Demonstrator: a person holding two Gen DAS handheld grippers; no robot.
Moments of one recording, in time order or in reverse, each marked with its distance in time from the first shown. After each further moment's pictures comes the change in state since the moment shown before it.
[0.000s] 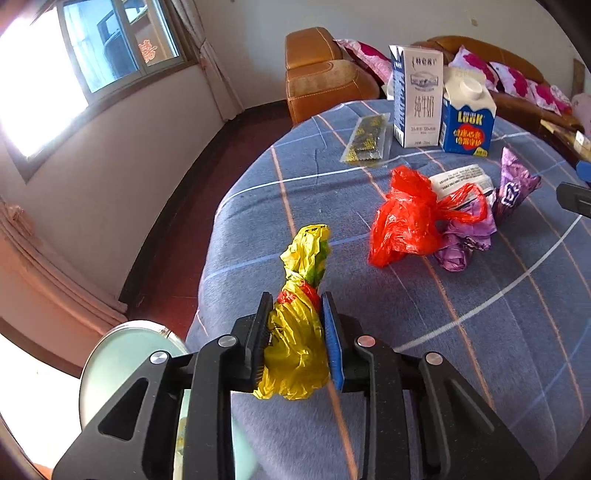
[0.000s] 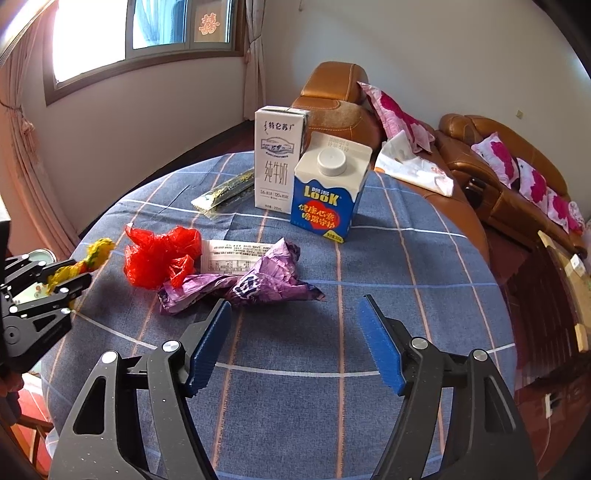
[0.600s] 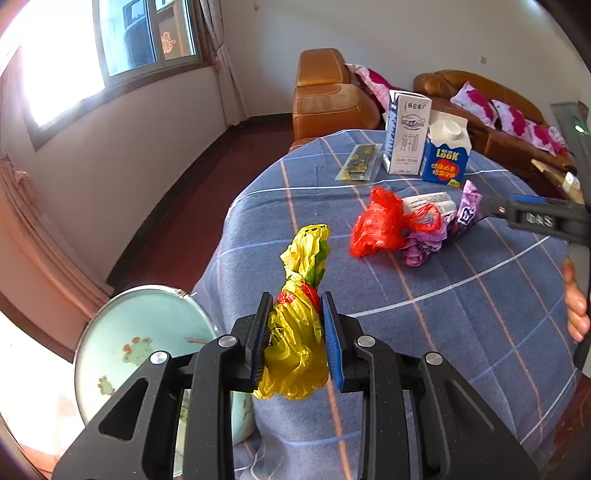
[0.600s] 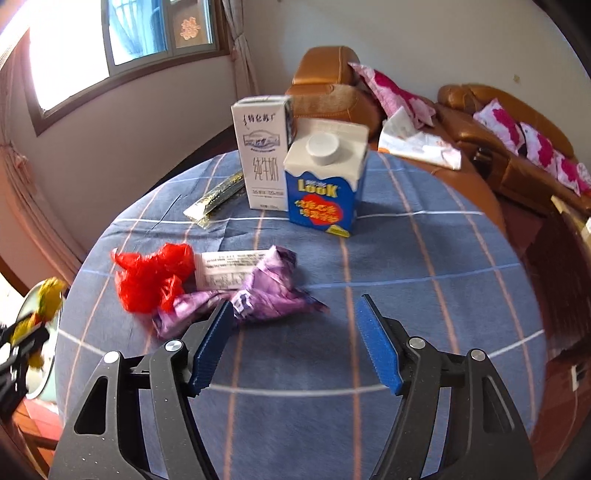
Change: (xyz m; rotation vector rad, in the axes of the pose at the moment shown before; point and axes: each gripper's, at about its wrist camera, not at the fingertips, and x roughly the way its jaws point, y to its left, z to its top) left arm -0.056 0.014 -0.023 -0.109 -0.051 -0.052; right arm 0.032 -0.013 0.012 0.132 0.060 0.078
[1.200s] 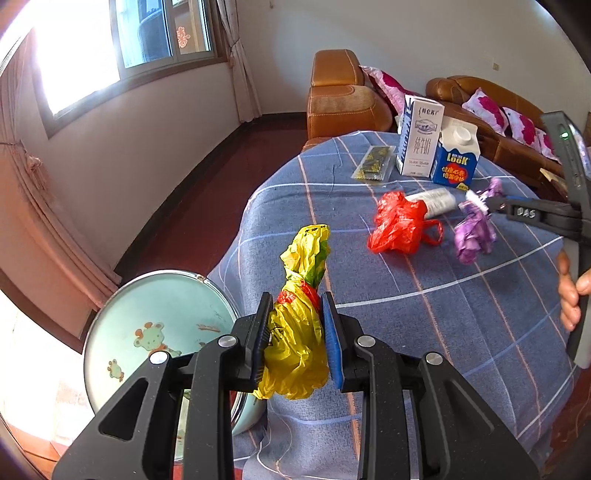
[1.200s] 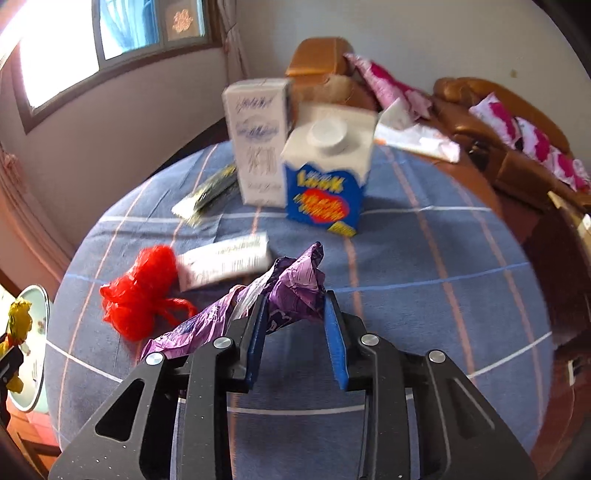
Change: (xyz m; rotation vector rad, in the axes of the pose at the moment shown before) left arm -0.015 0.013 -0.009 -0.048 -0.002 0.019; right arm 0.009 0.002 0.004 0.003 0.003 -0.052
